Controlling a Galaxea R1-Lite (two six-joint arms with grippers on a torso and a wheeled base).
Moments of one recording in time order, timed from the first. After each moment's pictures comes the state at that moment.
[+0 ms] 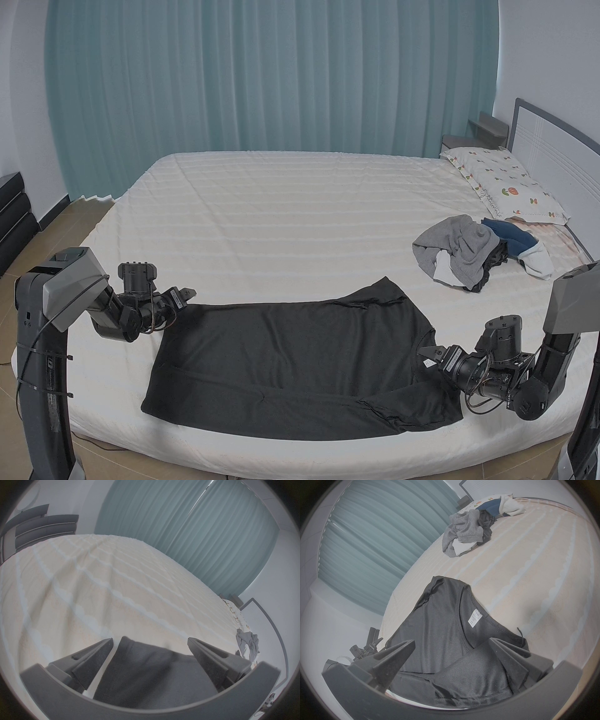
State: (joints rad) left arm 0.01 2.50 -1.20 -0.73 -0.10 -0.54; right arm 0.31 2.13 -0.27 -1.25 0.00 0.89
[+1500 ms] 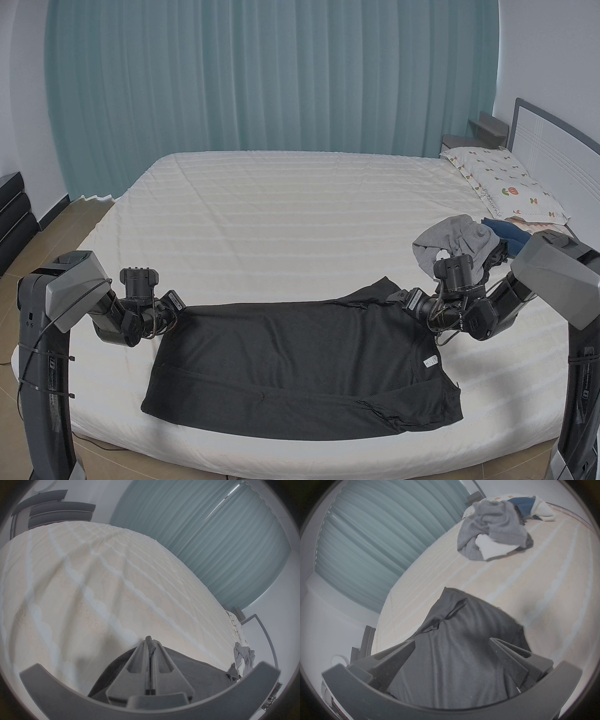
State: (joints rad) left arm 0.01 2.50 -1.17 -0.75 -0.07 -0.71; right arm 0.28 2.35 -1.15 -0.56 0.04 0.80
